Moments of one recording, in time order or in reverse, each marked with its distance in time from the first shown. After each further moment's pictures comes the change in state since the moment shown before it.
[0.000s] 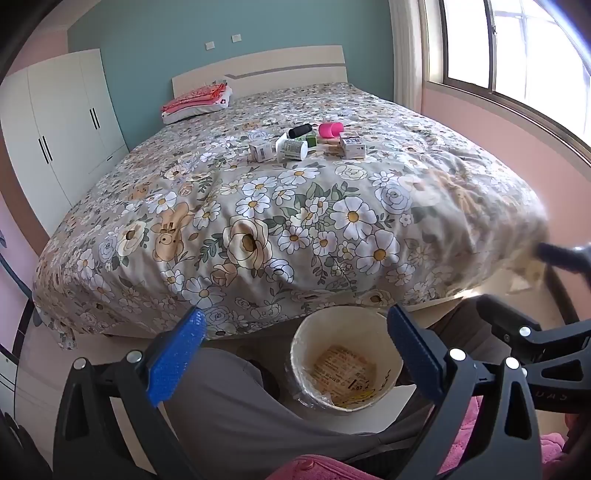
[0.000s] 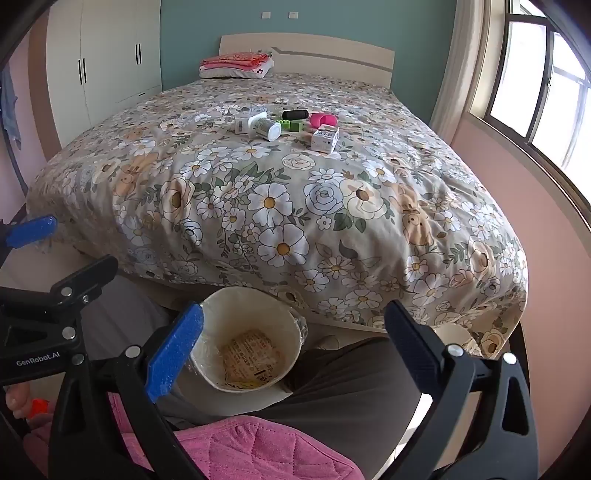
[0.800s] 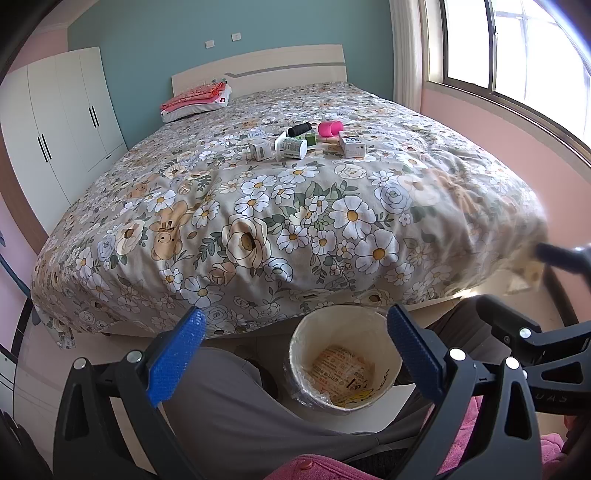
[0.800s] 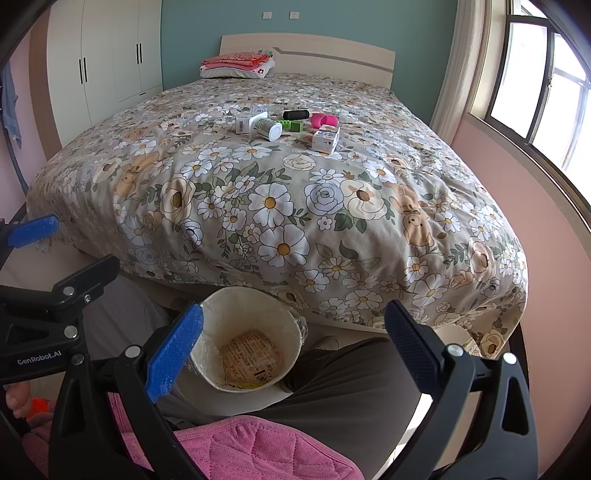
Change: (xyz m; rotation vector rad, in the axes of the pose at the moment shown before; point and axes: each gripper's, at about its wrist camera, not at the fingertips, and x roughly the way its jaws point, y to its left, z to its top) left arm 0.002 0.001 0.002 0.002 0.008 0.001; right arm -0.001 0.003 0.000 -0.003 -0.004 -0.001
